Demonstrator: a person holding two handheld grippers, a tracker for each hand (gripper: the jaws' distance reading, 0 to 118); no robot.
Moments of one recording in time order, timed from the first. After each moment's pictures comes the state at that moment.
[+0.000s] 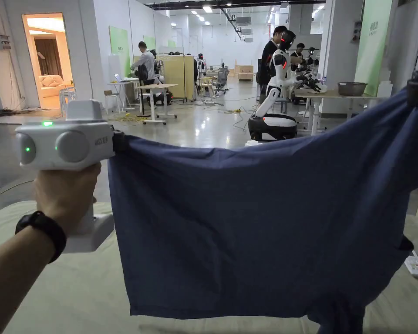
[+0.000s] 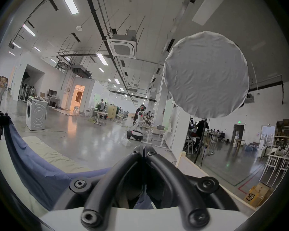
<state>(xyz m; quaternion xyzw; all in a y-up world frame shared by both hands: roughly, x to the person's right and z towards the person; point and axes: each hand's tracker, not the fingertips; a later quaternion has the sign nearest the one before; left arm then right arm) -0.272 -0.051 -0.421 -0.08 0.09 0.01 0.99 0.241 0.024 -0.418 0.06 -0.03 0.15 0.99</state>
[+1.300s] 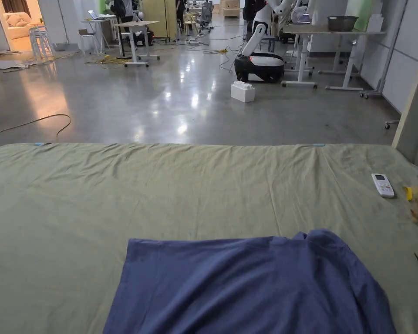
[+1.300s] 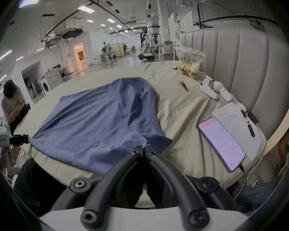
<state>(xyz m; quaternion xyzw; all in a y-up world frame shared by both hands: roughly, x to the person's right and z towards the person) -0.310 -0.447 -0.068 -0.34 0.01 0.12 0.93 0.323 -0.399 -0.080 -0.33 0.03 -0.03 0.94</state>
